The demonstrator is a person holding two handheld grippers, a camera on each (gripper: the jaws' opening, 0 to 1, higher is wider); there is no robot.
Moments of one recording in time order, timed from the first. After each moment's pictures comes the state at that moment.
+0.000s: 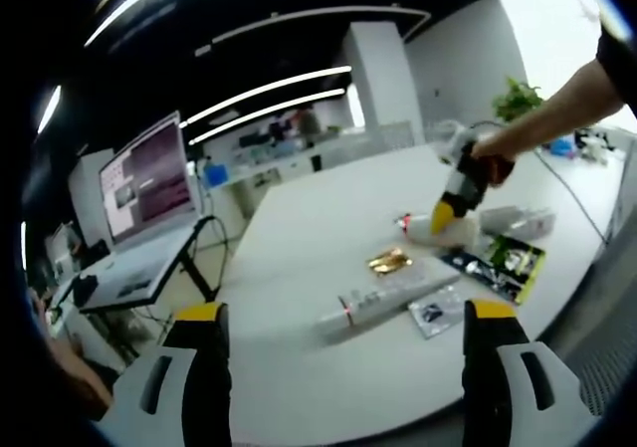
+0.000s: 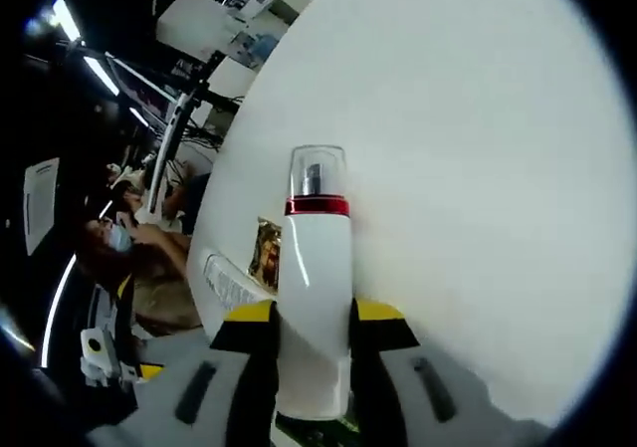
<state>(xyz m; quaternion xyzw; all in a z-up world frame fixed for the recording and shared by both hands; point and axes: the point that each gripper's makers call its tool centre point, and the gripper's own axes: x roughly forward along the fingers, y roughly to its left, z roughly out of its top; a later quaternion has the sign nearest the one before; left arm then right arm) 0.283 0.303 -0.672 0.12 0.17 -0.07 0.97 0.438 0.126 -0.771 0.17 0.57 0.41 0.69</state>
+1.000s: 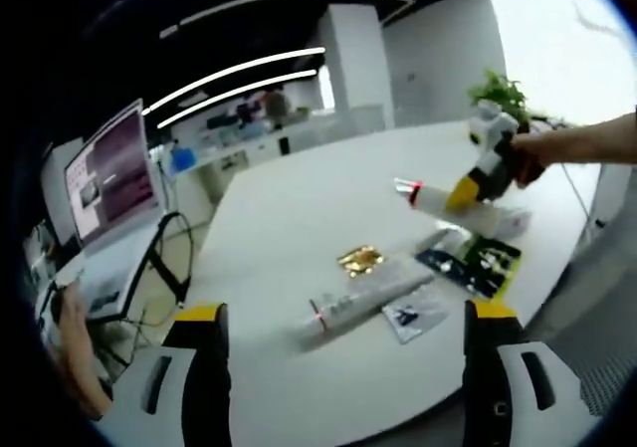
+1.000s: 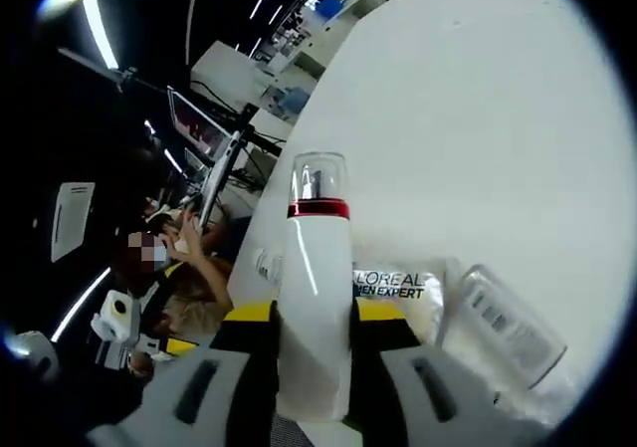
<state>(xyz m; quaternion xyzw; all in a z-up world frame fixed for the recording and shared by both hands) 0.302 0.278 -0.668 0.11 0.22 -0.15 0.96 0.381 0.096 -0.721 0.24 0.47 0.43 0.73</state>
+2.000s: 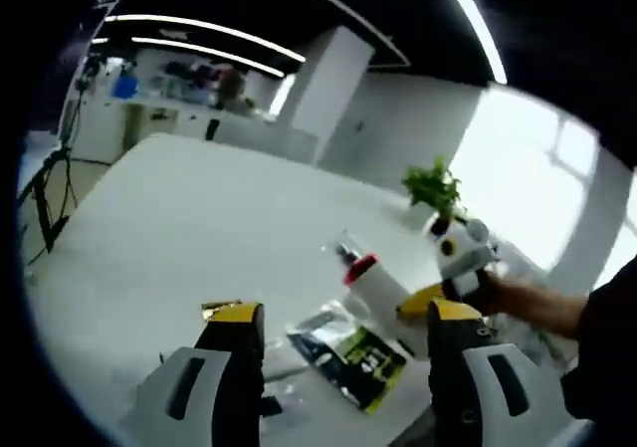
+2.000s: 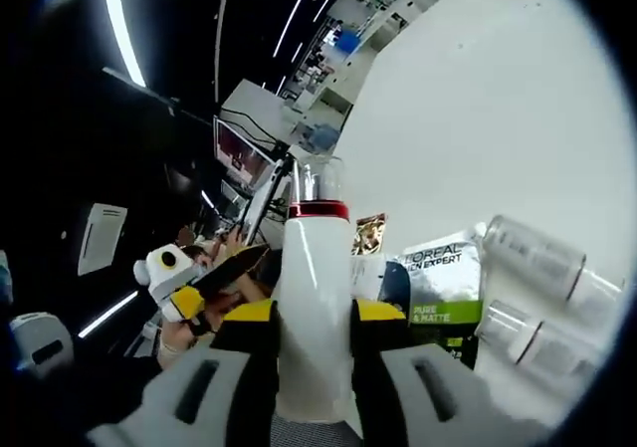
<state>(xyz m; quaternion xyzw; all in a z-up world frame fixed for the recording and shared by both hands) 0.357 0.182 -0.640 -0.21 0.22 -0.33 0.89 0.343 0.099 -0.683 0.31 0.39 0.46 0.74</state>
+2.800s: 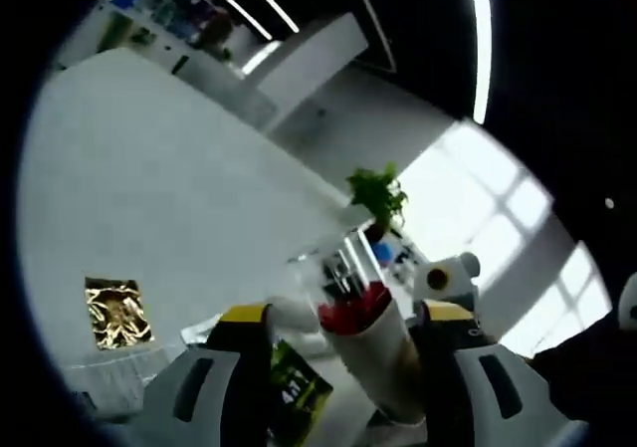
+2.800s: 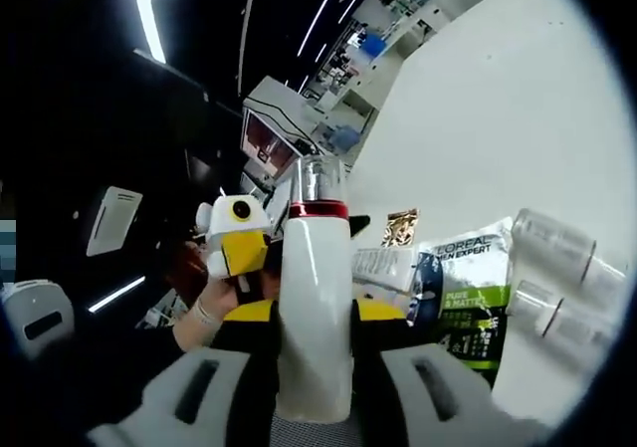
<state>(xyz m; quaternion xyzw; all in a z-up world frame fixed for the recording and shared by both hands) 0.376 0.103 -0.646 -0.33 0.26 -0.44 0.79 0.316 0.101 -0.662 0.29 0.37 0.49 0.73</state>
